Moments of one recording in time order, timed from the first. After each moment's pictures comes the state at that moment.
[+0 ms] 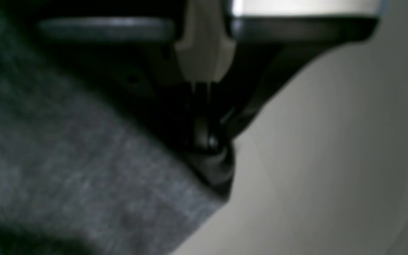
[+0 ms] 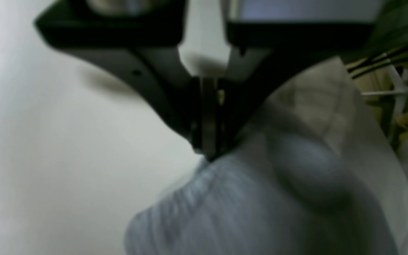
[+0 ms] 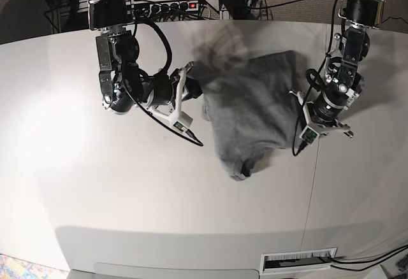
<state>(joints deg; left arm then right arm) -1.6 -22.8 9.6 78.2 3.5 -15.9 17.3 4.8 9.2 -7.4 86.5 35.6 38.6 -74.2</state>
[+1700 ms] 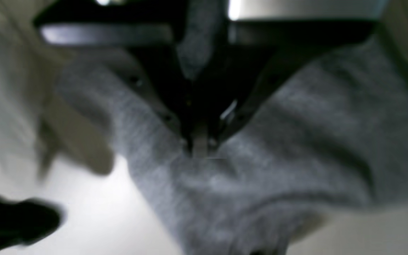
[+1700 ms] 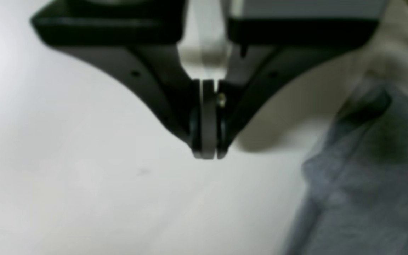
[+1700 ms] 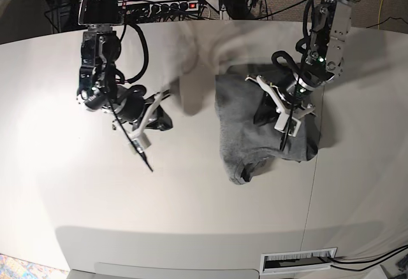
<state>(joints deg) 7.8 -14.3 9.5 96.6 -23.3 -17.0 28.1 4.0 9.6 7.4 87.8 25.4 38.0 -53.1</state>
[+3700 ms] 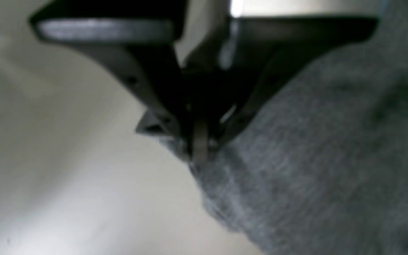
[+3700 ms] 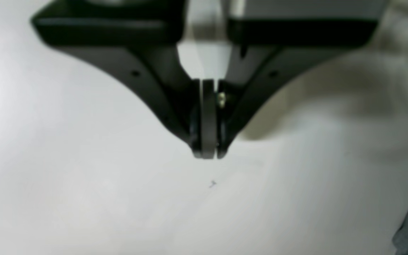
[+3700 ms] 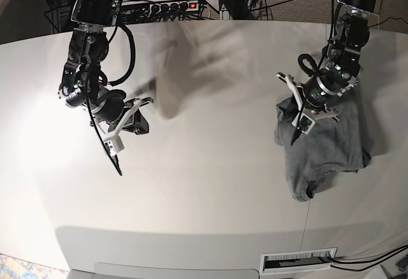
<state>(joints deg) 4.4 -22.9 9.5 85.4 -12.9 -22.7 21.5 4.0 9.5 15.2 87.8 25.9 38.0 -54.6</state>
